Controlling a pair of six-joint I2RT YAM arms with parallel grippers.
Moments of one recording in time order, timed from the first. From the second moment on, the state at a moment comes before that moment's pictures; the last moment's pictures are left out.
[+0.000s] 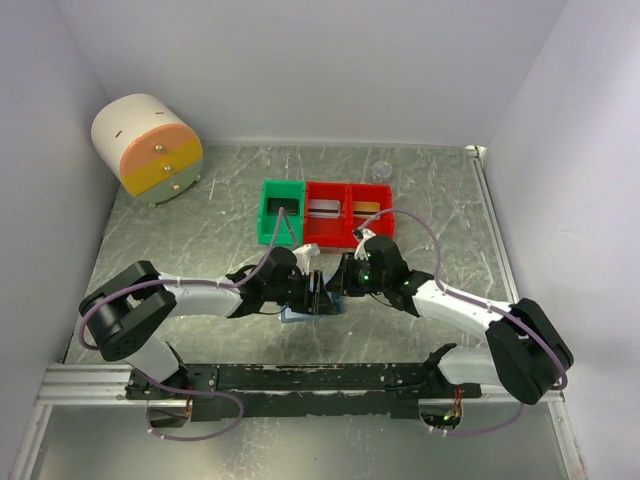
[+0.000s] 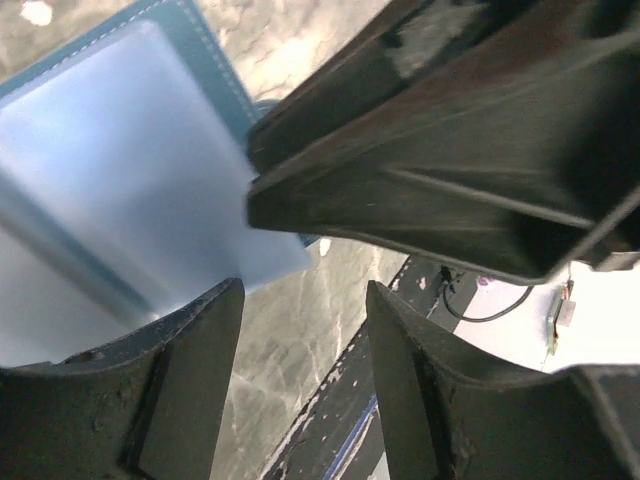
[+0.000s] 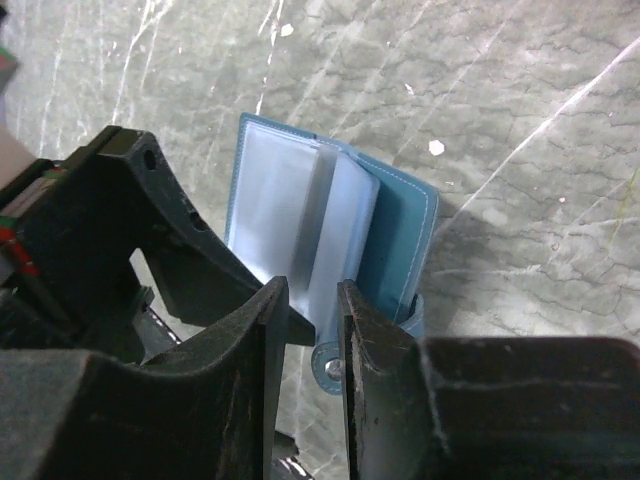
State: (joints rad) left arm -0.92 1.57 0.62 0.32 0.35 -0.79; right arm 0.64 1.24 0.51 0.08 -0.28 0.65
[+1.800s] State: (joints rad) left arm -0.92 1.23 0.55 -0.09 -0.05 -0.79; right arm 0.73 1.37 0.52 0.02 -0.18 0.58
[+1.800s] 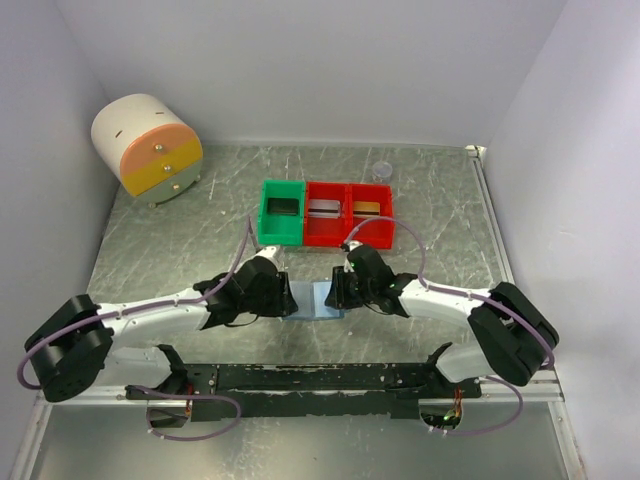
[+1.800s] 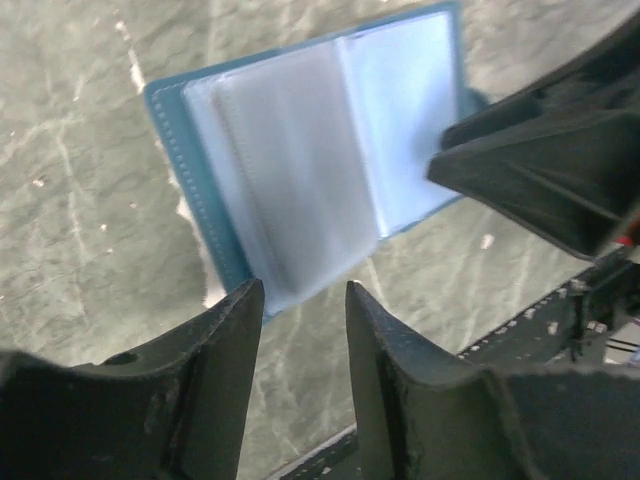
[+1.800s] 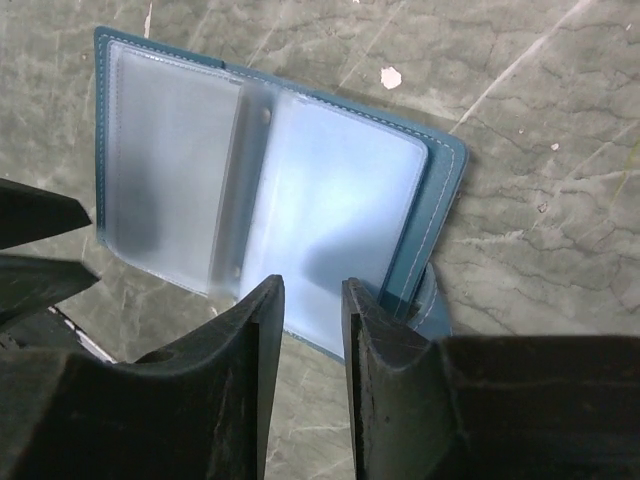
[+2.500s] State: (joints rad) left arm -0.90 1.33 0.54 -0.01 -0.01 -0.83; right arm 0.82 1.49 0.64 0.01 -0.10 0.62
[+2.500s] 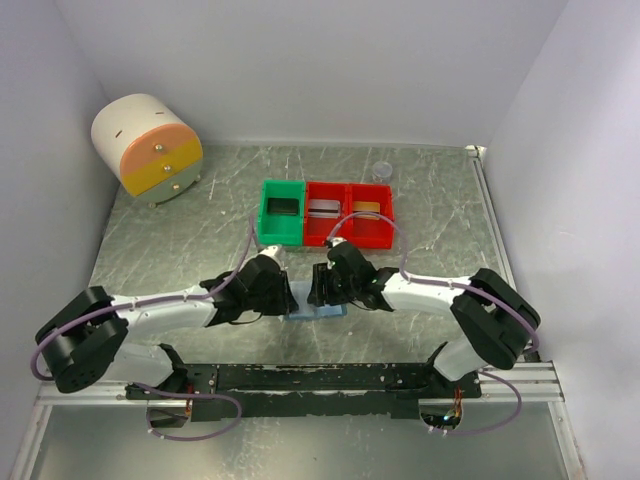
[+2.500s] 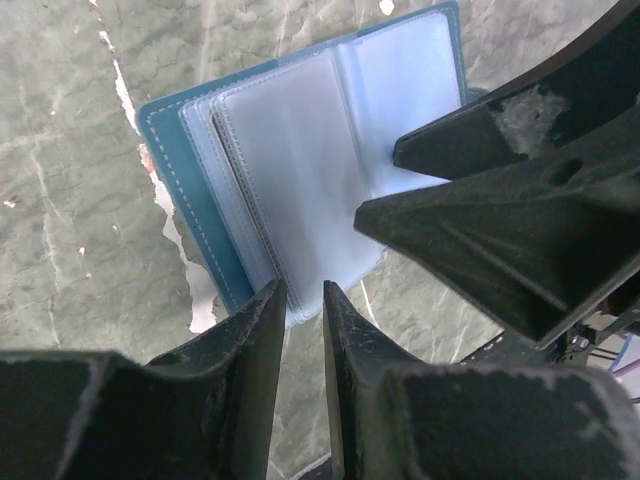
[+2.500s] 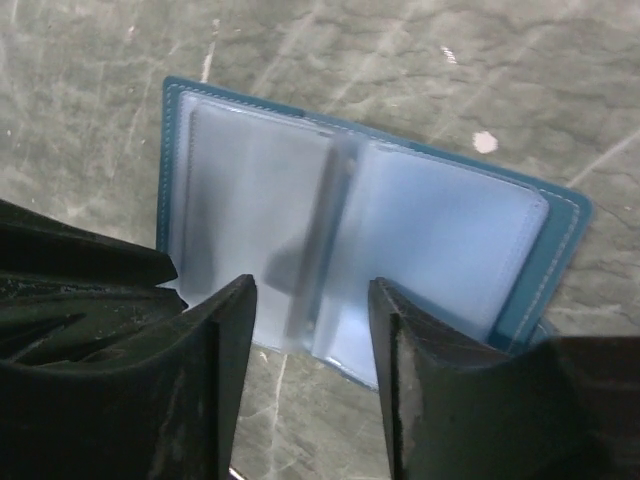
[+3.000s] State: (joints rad) left arm -0.85 1.11 0.46 -0.23 -0.25 -0.98; right arm 0.95 1.61 0.86 -0.17 0.10 0.60
